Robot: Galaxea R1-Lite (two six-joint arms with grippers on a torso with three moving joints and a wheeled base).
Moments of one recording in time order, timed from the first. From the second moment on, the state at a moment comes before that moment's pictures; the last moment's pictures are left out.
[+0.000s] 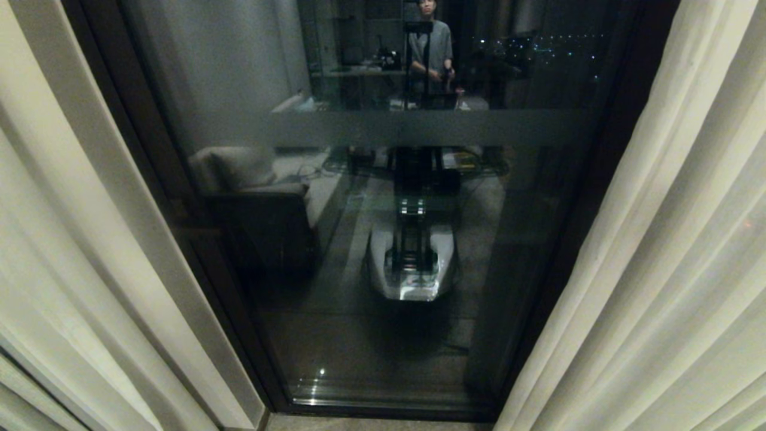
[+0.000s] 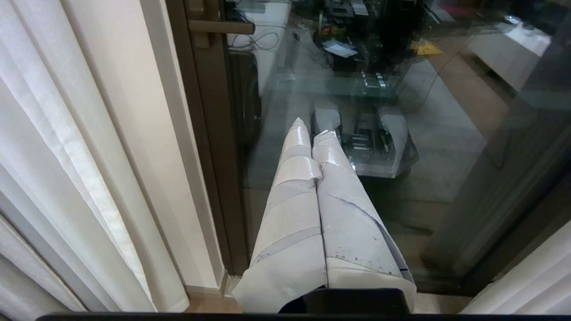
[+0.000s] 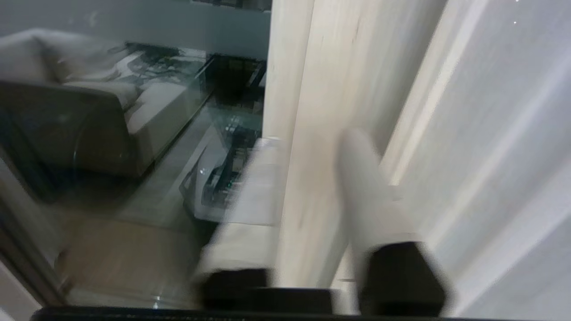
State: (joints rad) left arm 0.00 0.00 0.00 -0.01 0.02 -0.05; right arm 0.01 0.88 -0.59 -0.39 0.04 -0.10
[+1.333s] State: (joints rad) left arm 0.00 0.00 0.00 -0.01 0.02 -0.05; right arm 0.01 1.33 -0.55 -1.04 0.04 -0.11
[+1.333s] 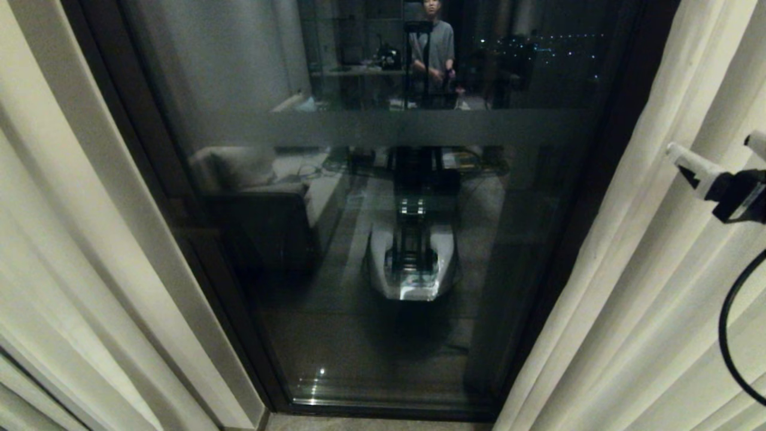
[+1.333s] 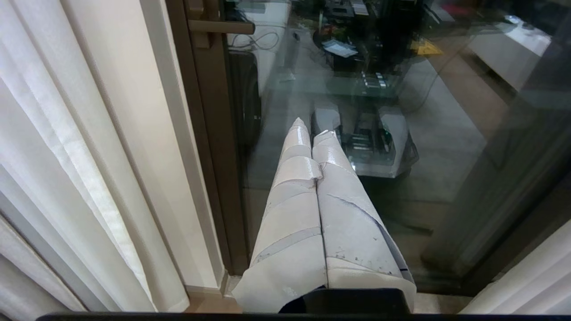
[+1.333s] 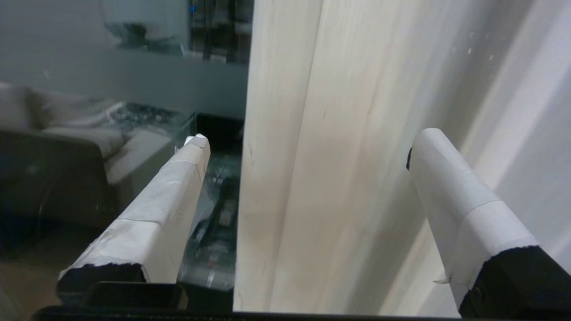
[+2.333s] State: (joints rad) left arm 0.00 0.00 0.00 -0.01 0.02 -0.05; right arm -0.02 1.67 -0.97 -1.04 0.04 -0.11
